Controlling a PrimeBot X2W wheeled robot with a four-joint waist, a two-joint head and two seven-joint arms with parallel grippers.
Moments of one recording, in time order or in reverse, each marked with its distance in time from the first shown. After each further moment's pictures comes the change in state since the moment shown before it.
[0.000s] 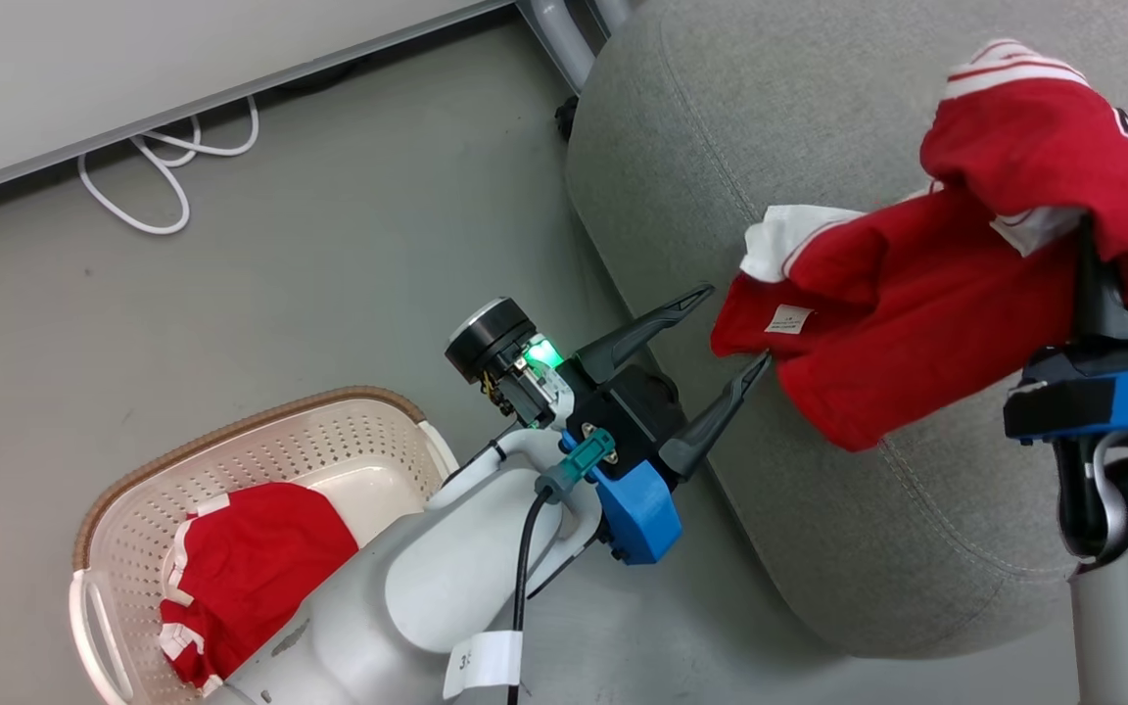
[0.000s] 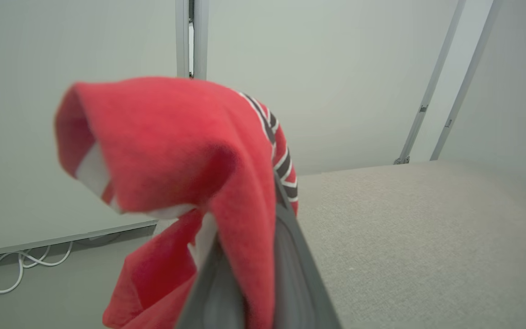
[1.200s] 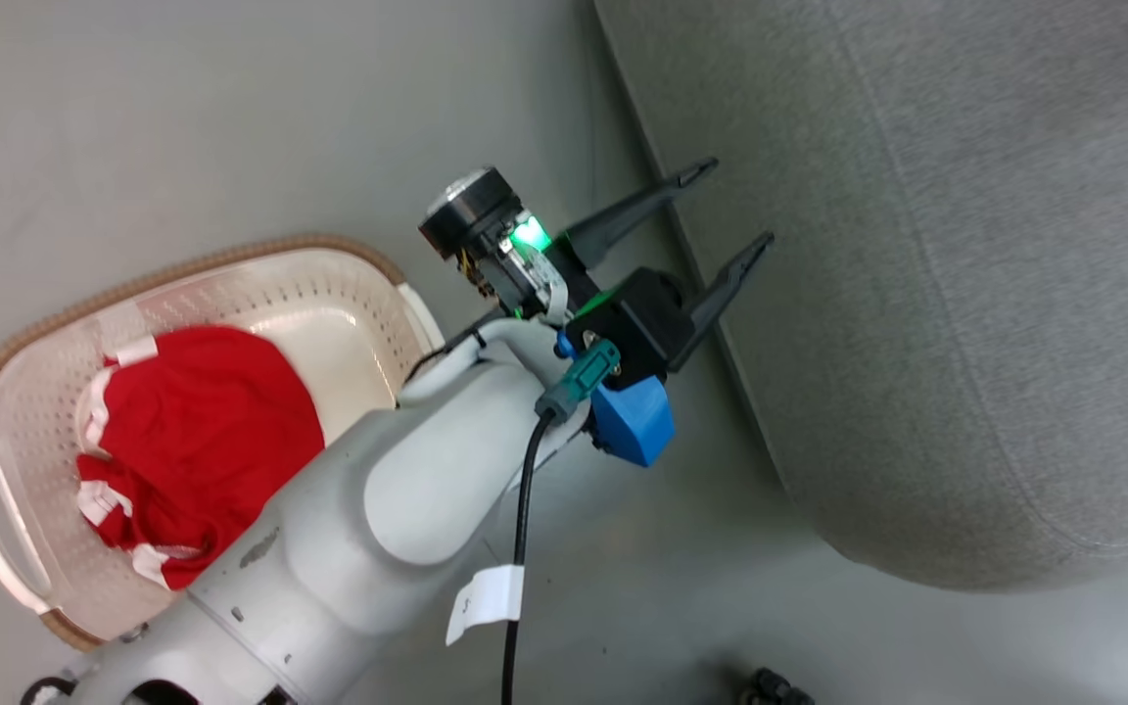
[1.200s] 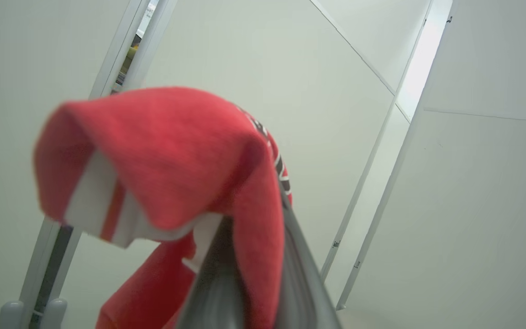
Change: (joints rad) left arm -0.153 0.018 0.028 0.007 0.109 -0.002 0.000; right arm -0.481 -0.377 -0.241 -0.036 0.066 0.000 0.000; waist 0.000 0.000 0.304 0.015
